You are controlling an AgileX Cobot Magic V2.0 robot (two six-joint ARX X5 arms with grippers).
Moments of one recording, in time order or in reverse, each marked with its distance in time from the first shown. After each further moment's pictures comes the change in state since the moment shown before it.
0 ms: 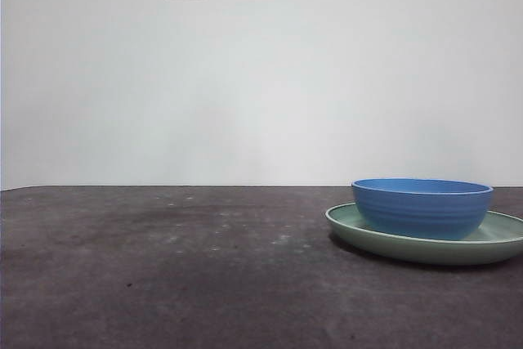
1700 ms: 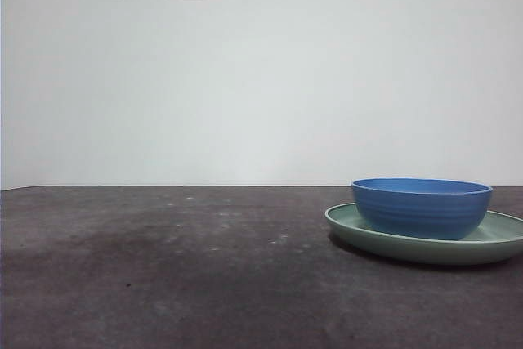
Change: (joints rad) left arm -0.004 -0.305 -0.643 0.184 0.397 0.077; right arm -0.127 0.298 -0.249 0.333 -0.053 0.111
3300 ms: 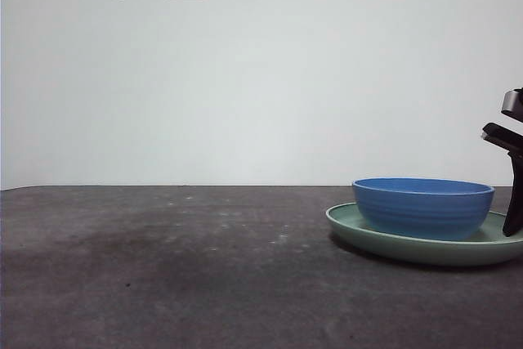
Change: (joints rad) left arm 0.000 0.000 0.000 -0.002 0.000 -0.001; right arm -0.067 0.730 -0.028 0.565 -0.138 0.018
